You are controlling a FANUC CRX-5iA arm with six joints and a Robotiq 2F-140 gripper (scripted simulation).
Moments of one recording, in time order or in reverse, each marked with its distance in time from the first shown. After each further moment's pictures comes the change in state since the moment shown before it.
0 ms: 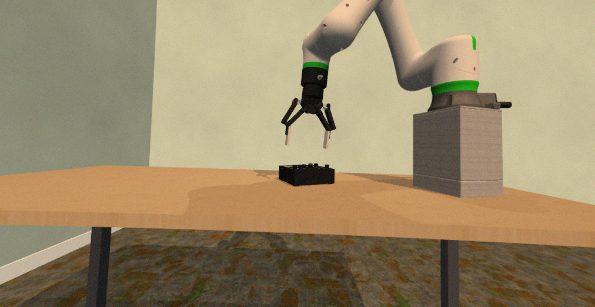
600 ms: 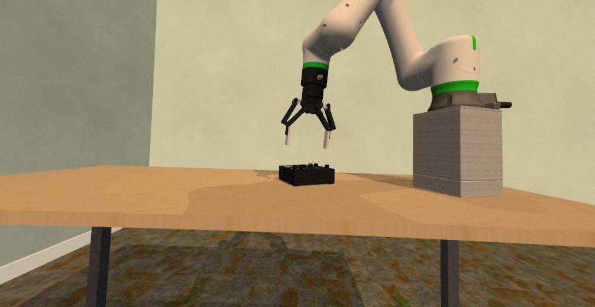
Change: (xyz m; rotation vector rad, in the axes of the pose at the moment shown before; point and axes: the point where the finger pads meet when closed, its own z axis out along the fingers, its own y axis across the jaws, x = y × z) arm 0.000 0.000 0.000 0.000 0.000 0.000
